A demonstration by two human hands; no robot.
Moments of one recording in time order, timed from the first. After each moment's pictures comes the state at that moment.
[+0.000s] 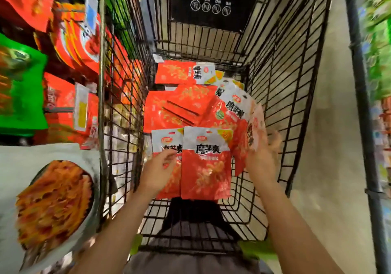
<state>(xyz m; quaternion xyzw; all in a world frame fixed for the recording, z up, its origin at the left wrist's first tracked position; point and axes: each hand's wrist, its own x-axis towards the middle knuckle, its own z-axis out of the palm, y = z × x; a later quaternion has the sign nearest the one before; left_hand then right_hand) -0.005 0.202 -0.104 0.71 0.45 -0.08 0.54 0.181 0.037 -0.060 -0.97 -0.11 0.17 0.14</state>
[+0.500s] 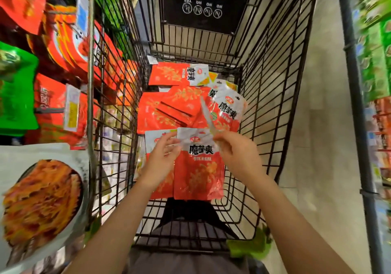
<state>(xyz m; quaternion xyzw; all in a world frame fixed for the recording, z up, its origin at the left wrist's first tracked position) 0.034 0.191 -0.080 0.61 0.42 0.02 0.67 0.183 0.054 -0.023 -0.88 -0.33 0.25 0.22</state>
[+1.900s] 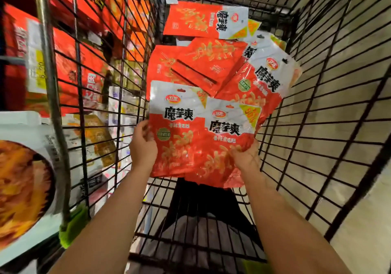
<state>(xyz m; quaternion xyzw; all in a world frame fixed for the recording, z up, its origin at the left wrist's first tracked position) -0.020 0.206 -0.207 0.59 0.70 0.03 0.40 0.142 0.026 -0.236 -0.88 0.14 0.41 0.19</state>
